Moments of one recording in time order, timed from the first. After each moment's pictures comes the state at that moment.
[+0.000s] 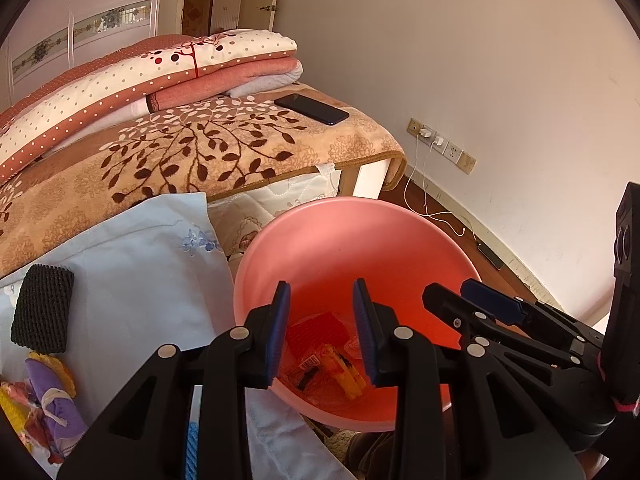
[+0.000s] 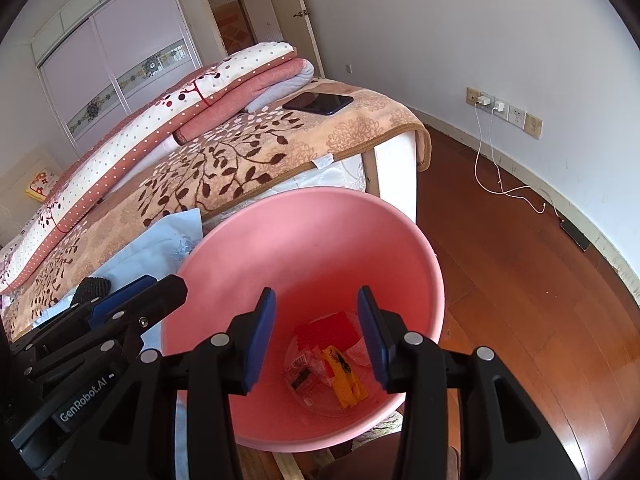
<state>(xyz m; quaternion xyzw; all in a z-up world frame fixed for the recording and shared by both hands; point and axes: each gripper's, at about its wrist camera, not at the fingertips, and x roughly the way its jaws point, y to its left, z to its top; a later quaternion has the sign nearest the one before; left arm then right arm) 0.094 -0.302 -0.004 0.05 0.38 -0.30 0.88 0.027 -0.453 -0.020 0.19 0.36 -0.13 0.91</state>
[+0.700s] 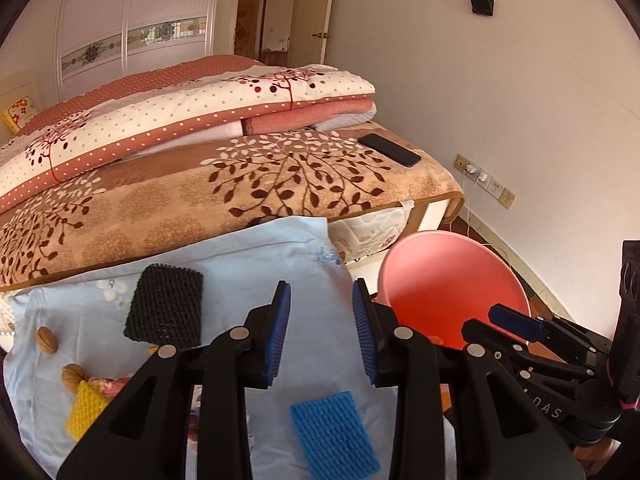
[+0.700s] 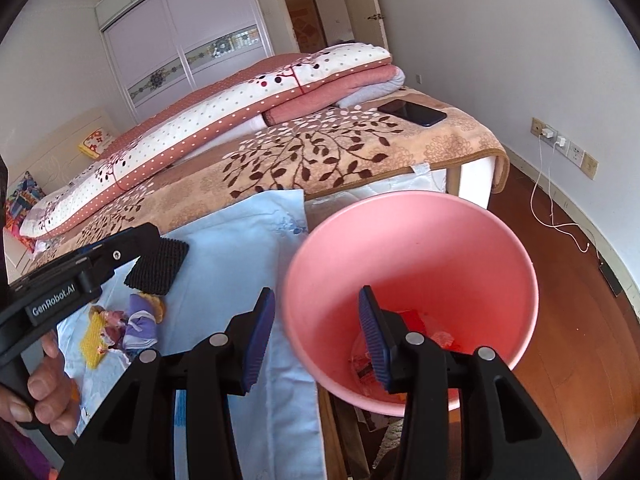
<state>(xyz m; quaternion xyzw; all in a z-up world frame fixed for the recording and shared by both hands) 0.091 -0.177 0.043 0.03 0.34 -0.22 0.91 0.029 -0.361 0.006 0.13 0.36 0.00 0.92</state>
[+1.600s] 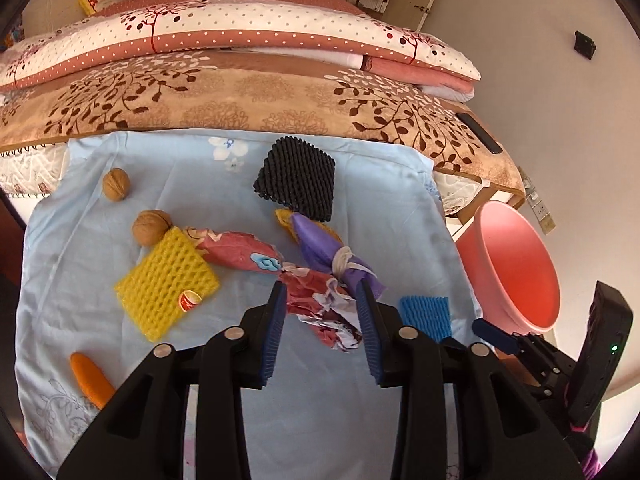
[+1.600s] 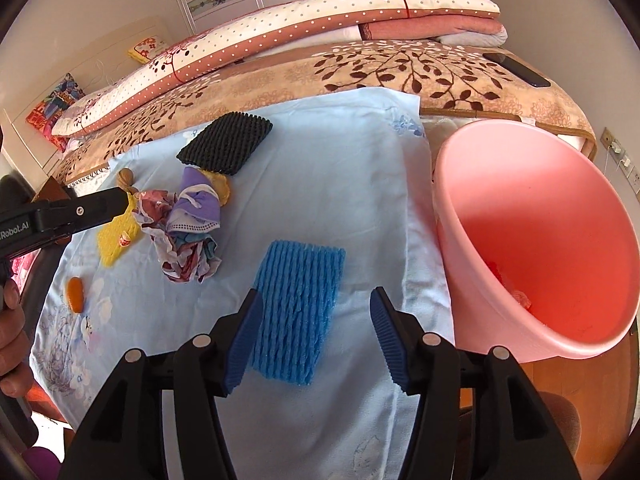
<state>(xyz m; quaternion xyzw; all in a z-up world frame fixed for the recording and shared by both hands) 0.060 -0.060 0.004 -0.09 0.45 -0.11 0.88 0.033 -0.267 -0.053 0.06 0.46 0.10 0.88</state>
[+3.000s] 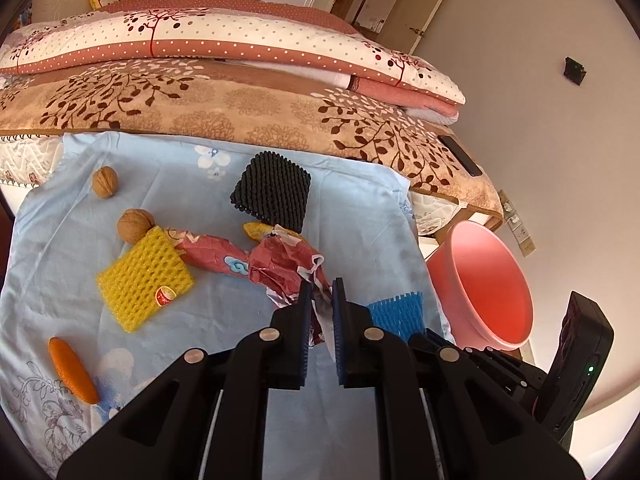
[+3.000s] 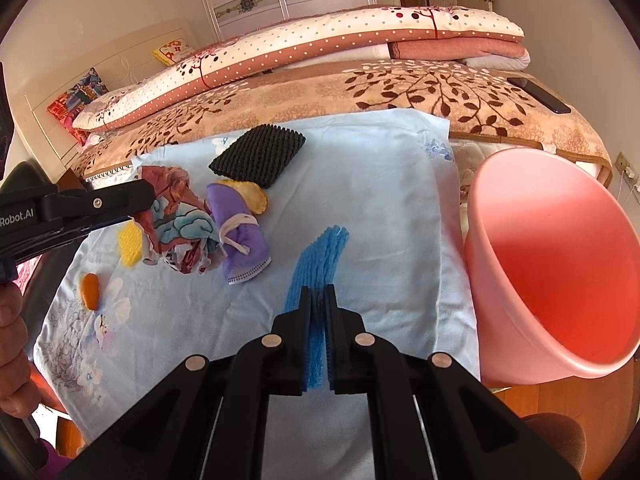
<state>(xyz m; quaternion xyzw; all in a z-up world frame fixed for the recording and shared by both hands) 0.049 -0.066 0.015 -0.13 0.42 -0.13 0.89 0.028 -0.255 -0.036 0.05 0.42 0.13 0.90</state>
